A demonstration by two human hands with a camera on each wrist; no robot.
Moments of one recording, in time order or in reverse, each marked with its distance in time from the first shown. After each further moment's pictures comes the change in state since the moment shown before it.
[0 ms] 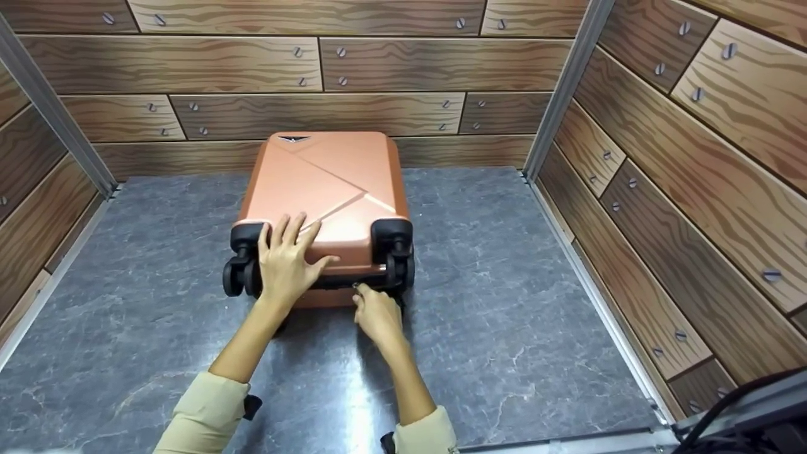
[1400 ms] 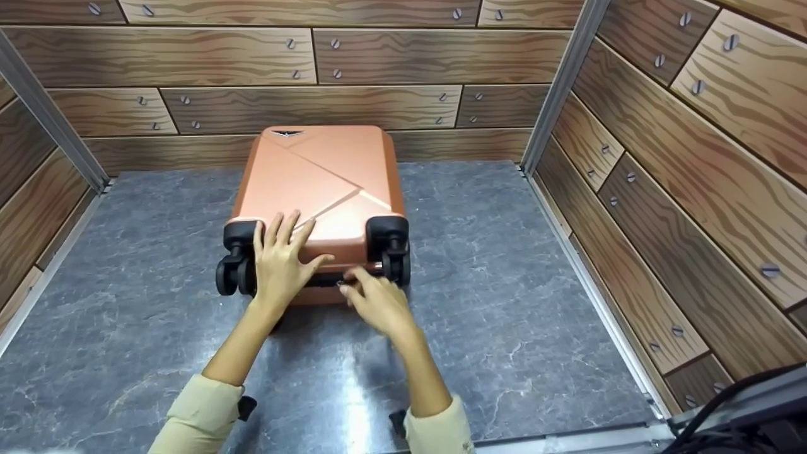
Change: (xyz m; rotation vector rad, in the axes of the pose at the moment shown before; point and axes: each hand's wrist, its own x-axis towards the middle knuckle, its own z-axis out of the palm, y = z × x) left_hand -0.004 0.002 -0.003 -0.052 -0.040 -0.013; right_hand -0.005 -0.027 -0.055 0.149 -0.116 -0.097
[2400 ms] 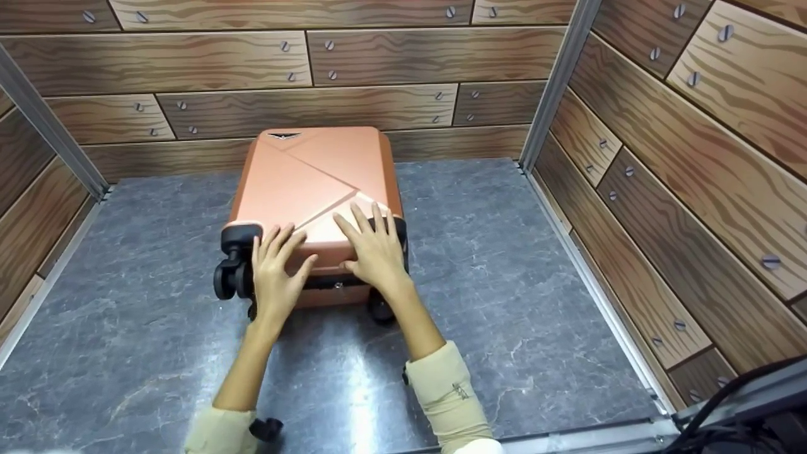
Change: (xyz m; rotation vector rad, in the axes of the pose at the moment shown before) left_hand -0.012 0.013 -0.011 -0.358 0.142 -0.178; right_hand 0.069 0.025 -0.013 -0.727 0.173 -0.282
